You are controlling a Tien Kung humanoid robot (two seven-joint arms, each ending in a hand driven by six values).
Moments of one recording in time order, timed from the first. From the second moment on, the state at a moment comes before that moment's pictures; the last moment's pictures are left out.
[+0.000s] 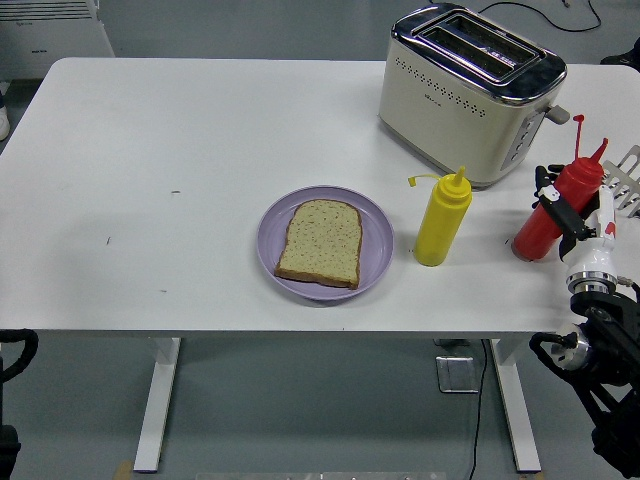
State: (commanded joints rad) left arm -0.05 0.02 -1.85 -1.48 0.69 0.17 -0.17; right arm 0.31 -0.16 1.14 1.07 -0.65 -0.41 0.51
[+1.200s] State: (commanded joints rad) left arm -0.05 0.02 -1.85 -1.48 0.70 0.17 -0.17; right arm 0.28 -0.20 1.27 1.26 -0.66 -0.37 0.44
